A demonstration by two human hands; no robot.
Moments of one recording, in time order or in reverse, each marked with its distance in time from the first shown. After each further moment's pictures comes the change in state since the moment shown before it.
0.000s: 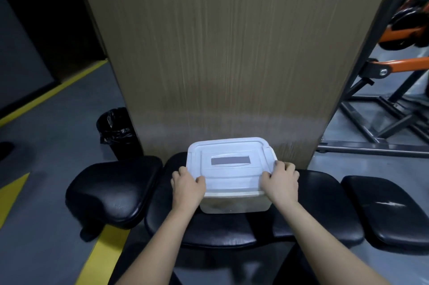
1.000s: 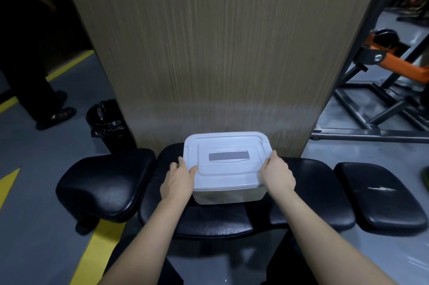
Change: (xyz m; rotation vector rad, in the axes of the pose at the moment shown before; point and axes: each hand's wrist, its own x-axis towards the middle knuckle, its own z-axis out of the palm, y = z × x) left_hand 0.011 -0.002 -0.003 0.364 -0.115 0.062; right_hand 0.014 0.006 0.005 -0.096 -0.095 0.077
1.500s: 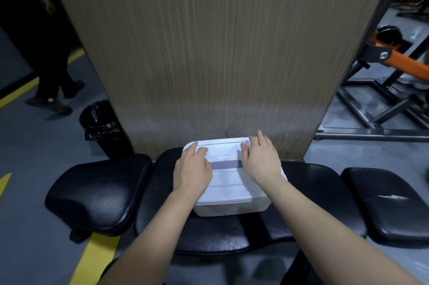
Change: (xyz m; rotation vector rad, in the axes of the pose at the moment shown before) left_hand 0.043 0.040 0.000 -0.057 0.188 0.352; right_hand 0.040 -0.059 0.004 -0.158 0.082 -0.398
